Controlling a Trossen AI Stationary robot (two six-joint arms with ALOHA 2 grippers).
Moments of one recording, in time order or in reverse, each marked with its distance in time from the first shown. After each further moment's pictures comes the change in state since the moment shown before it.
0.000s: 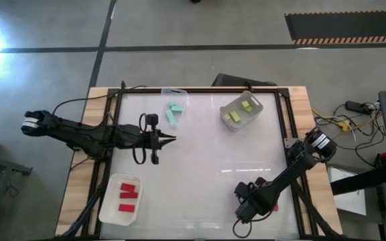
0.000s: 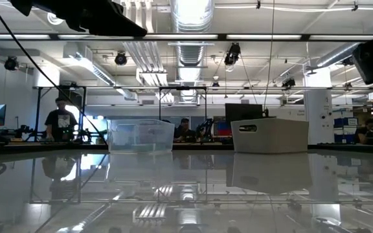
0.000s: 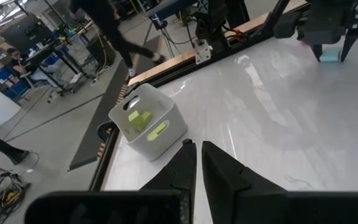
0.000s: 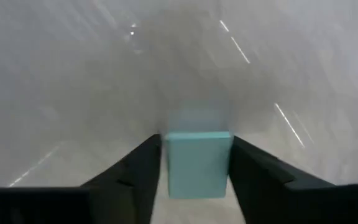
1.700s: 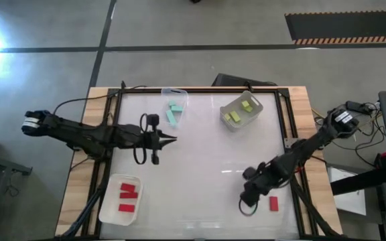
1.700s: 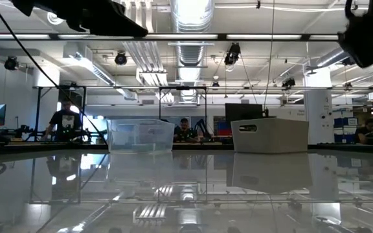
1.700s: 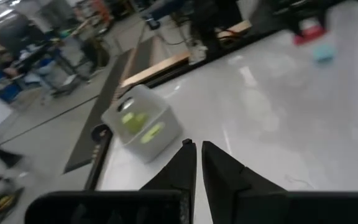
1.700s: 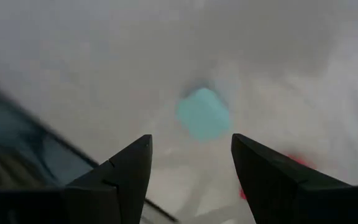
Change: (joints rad) left arm 0.000 0.016 0.005 0.003 0.029 0.004; right arm -0.148 -0.444 -0.283 0.198 -0.239 0.194
